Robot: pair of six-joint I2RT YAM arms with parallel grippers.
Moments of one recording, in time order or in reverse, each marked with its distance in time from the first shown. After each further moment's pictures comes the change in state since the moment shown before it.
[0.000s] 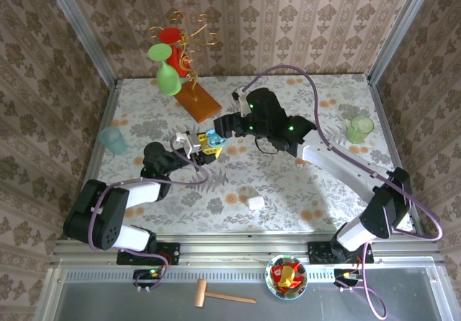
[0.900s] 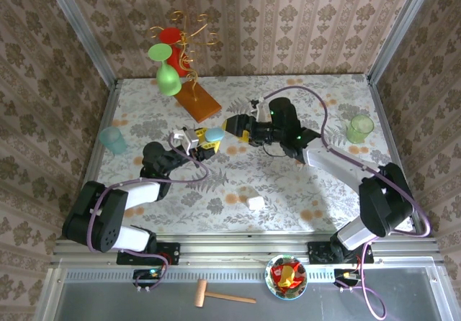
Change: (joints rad) left arm -0.002 -0.016 0.010 0.002 -0.108 -0.044; right arm -0.168 -0.010 -0.396 0.584 -0.573 0.602
